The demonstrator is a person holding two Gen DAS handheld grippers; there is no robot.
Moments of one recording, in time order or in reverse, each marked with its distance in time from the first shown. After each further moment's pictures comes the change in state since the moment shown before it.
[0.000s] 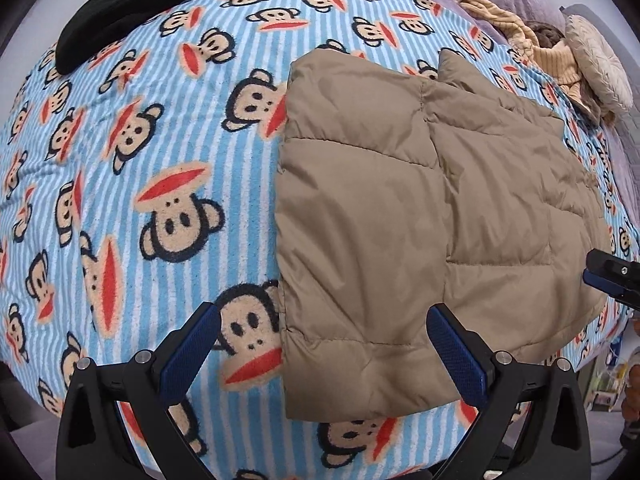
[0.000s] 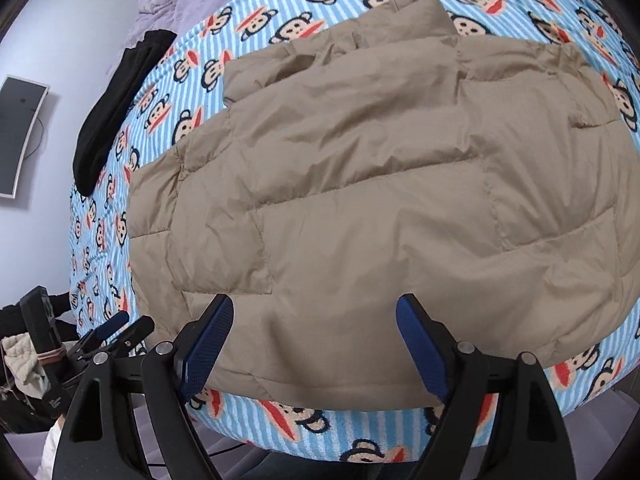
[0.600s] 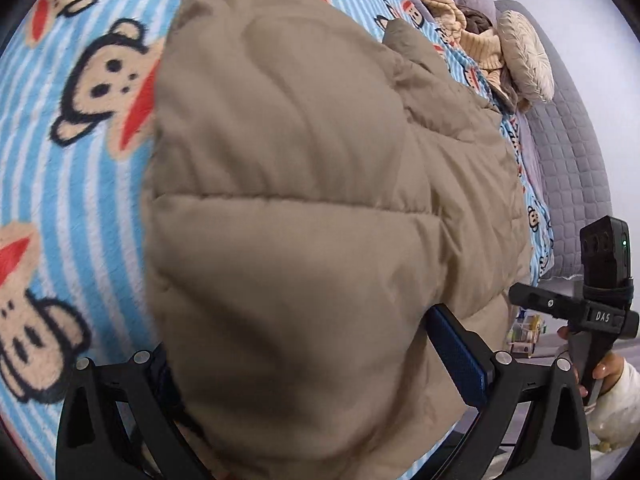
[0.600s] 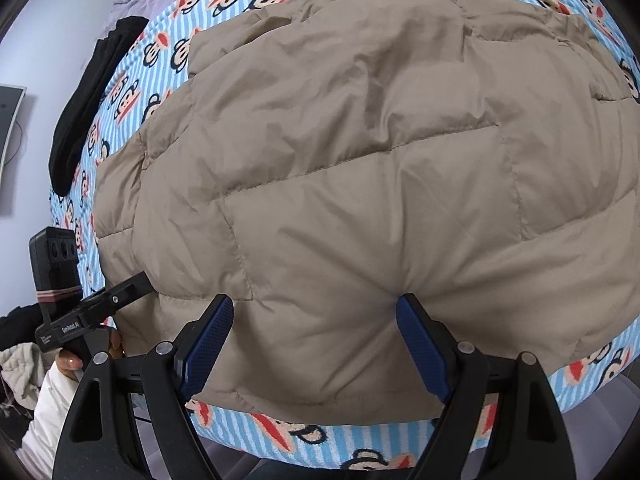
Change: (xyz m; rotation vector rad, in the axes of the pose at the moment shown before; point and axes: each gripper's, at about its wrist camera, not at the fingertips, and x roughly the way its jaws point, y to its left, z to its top) left arm 0.089 0.008 0.057 0.080 0.156 -0.505; right arm 0.031 -0.005 0.004 0.027 0.056 -0.044
